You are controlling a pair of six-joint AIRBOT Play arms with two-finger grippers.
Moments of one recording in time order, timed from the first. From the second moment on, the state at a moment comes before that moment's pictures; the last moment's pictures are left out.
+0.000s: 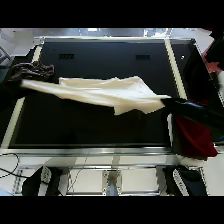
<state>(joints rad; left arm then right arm) 0.73 -0.70 0.84 0.19 -1.06 -1.04 -0.12 -0.46 0.88 -0.80 1.05 1.32</state>
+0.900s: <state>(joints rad) 0.50 -0.99 1.52 0.87 -1.33 -1.26 -0.09 -1.02 1.58 -1.02 1.22 1.34</state>
